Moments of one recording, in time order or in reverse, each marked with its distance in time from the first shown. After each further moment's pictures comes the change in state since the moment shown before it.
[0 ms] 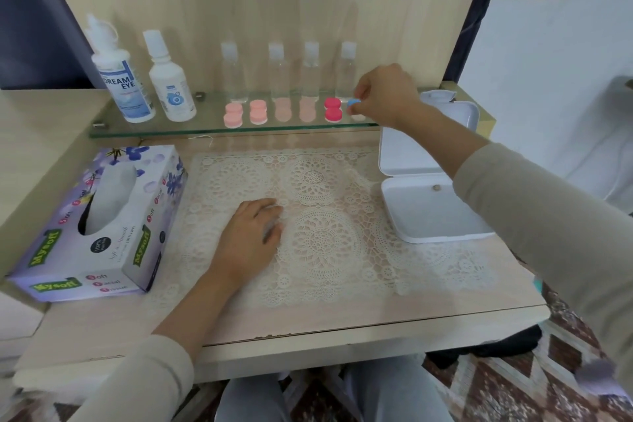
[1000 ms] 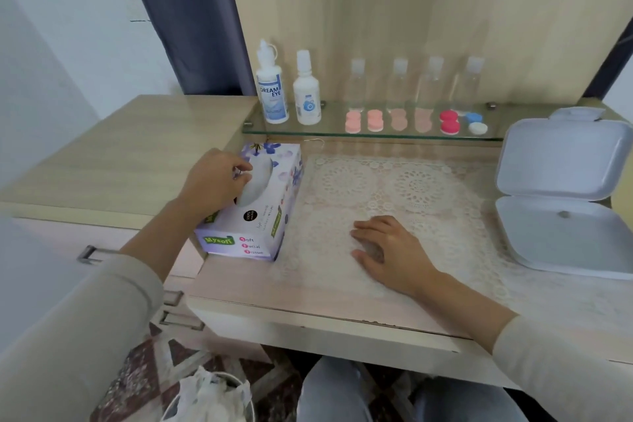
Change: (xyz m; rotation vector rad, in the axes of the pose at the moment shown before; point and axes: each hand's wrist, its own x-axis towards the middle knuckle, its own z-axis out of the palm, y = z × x) left_hand -0.005 -0.085 -0.188 0.371 0.020 -0.406; right_hand -0.158 -0.089 0.147 0.288 -0.102 -0.479
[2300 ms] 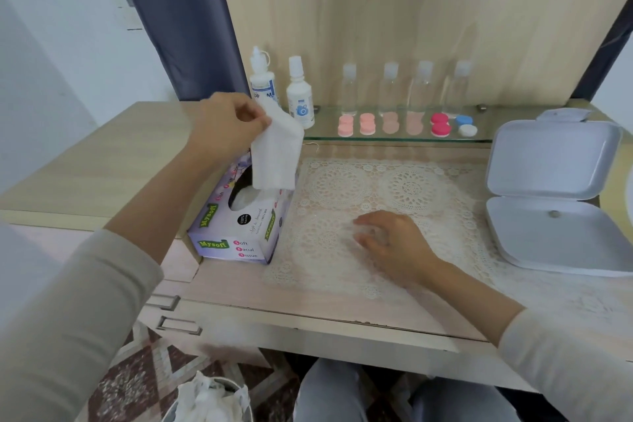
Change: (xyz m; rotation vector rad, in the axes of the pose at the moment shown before) left_hand 0.003 0.080 -0.065 -0.465 0.165 -0.017; right_hand 0.005 -0.003 -0.031 0.252 -0.024 0.148
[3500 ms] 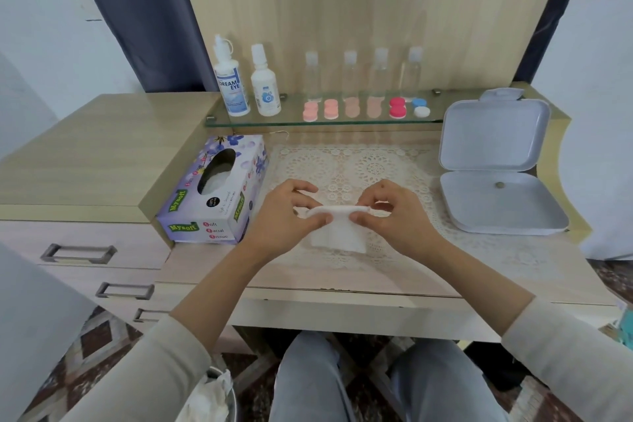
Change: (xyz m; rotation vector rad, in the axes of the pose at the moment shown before) left_hand -0.115 0.007 0.098 -0.155 -0.378 0.045; right_hand -0.041 -0.018 -0.047 0.334 0.164 0.145
